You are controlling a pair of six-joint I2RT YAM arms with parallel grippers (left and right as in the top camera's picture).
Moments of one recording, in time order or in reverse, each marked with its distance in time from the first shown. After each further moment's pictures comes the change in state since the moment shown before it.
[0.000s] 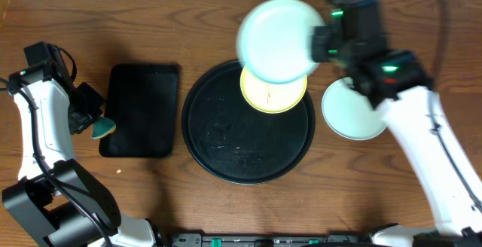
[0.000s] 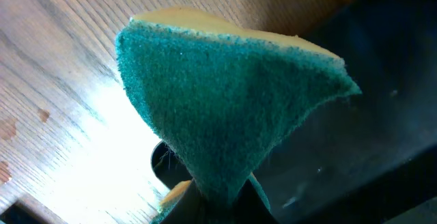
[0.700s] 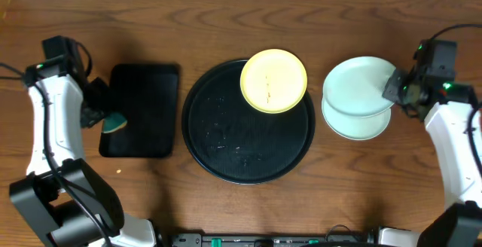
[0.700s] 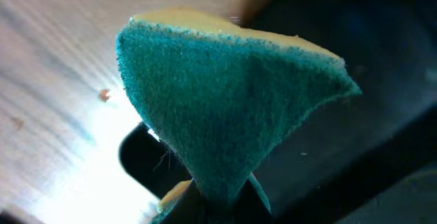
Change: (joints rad) left arm -0.102 0.000 0.000 0.012 0.000 0.000; right arm -0.471 -0.035 -0.460 0.085 -0.024 -0.009
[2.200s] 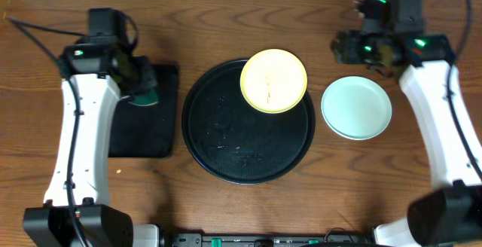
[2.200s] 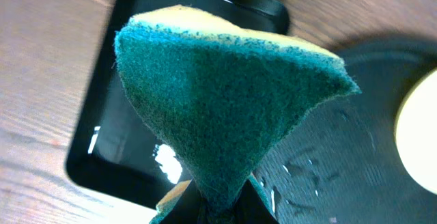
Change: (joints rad) left arm -0.328 -0.115 0.142 -0.073 0.002 0.152; right arm 0.270 0.218 0.501 -0.175 -0.287 -0.169
